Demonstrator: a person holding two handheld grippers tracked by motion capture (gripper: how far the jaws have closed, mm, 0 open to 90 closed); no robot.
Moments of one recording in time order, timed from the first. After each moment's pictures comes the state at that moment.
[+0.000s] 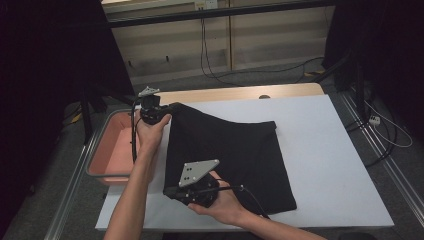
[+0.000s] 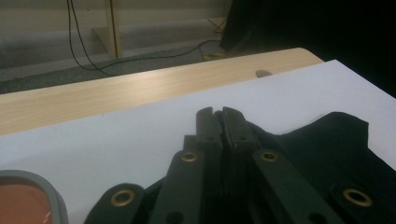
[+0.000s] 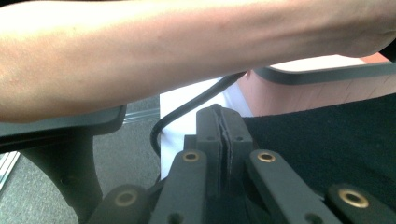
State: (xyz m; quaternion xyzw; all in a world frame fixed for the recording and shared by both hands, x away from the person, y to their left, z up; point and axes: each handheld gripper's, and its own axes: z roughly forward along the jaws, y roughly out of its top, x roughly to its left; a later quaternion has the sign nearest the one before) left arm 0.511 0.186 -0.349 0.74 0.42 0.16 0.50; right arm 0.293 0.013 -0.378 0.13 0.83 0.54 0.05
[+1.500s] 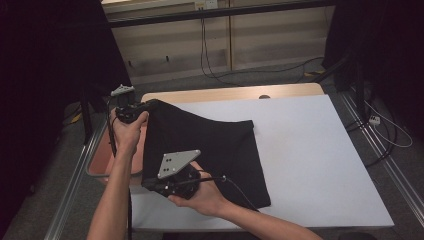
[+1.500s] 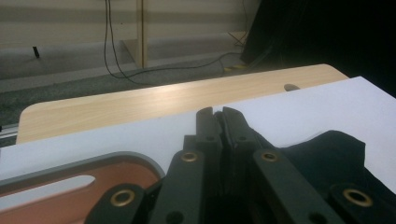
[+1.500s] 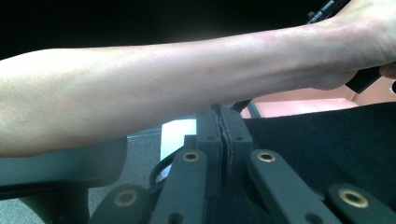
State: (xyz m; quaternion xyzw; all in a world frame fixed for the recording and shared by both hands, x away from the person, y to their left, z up) left arm 0.508 0.247 -0.331 0.72 0.45 0.19 0.50; right arm 0.305 0.050 -0.347 0.09 0.82 0.57 0.06
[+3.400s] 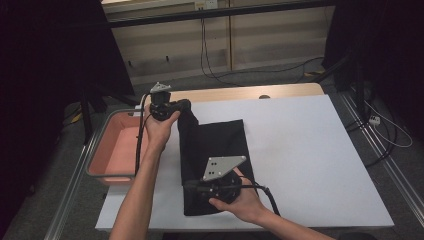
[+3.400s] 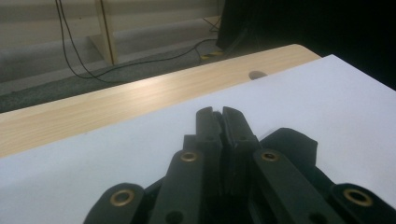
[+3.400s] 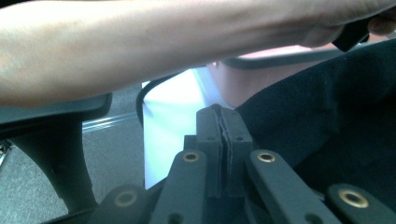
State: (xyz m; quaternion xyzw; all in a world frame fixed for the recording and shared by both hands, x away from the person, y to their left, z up) left arm 0.518 0.152 -0.348 0.76 0.40 0.17 0.49; right arm 0.291 -0.039 -0.373 0.16 0.82 0.54 0.08
